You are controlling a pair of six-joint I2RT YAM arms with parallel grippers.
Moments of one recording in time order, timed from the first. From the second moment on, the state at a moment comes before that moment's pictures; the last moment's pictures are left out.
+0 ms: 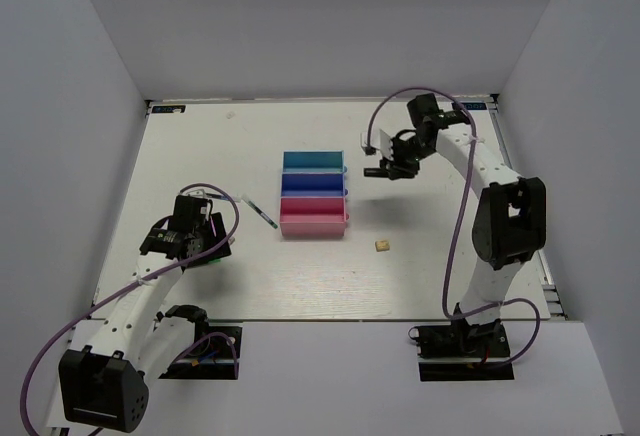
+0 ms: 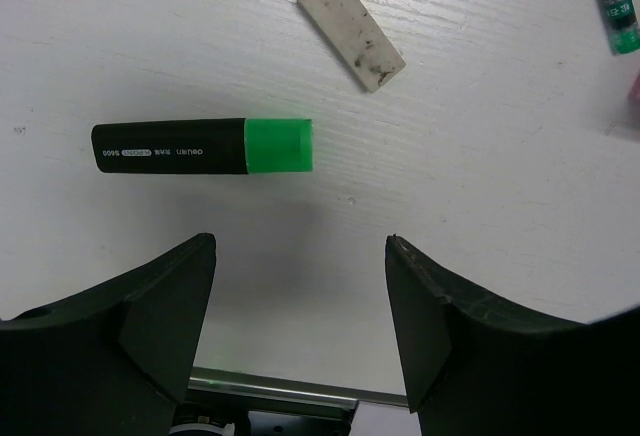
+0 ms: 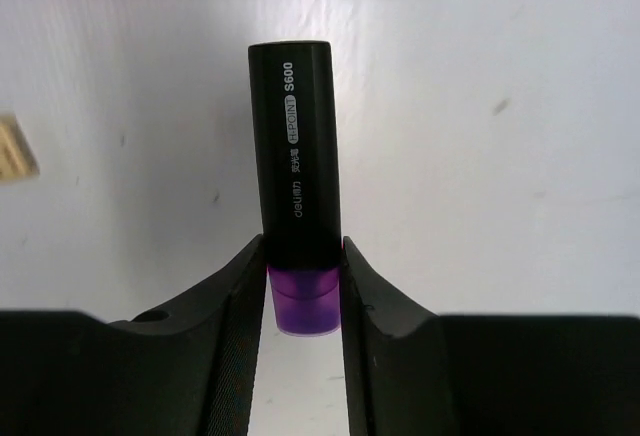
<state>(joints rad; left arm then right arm) -0.18 0.89 0.63 -0.80 -0.15 -0.37 0.25 1.86 1.52 -0.95 -0.49 -1.30</state>
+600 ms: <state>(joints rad) -0.18 0.89 0.63 -0.80 -0.15 -0.37 0.65 2.11 1.82 -0.55 -0.23 -1.08</state>
